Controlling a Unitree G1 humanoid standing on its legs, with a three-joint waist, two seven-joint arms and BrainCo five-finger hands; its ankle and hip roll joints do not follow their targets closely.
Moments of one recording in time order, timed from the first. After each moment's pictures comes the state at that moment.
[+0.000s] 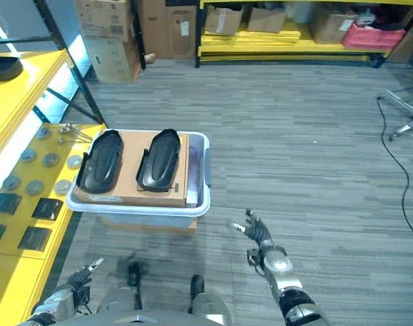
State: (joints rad) left arm -0.05 0.26 -0.18 1.13 -0.46 -0.03 0.02; right arm -0.12 -0.52 0.24 0.71 0.35 -0.29 -0.04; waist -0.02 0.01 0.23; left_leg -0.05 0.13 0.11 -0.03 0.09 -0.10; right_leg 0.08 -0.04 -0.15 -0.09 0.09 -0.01
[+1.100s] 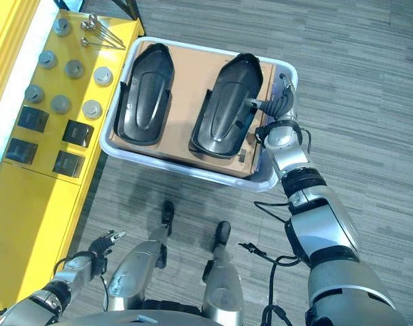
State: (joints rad) left arm -0.22 0.26 -0.38 1.12 -0.50 -0.06 -0.04; right arm -0.96 -0.64 0.43 0.86 0.20 0.04 -0.41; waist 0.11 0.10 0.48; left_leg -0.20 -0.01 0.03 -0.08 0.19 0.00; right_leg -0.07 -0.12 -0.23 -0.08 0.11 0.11
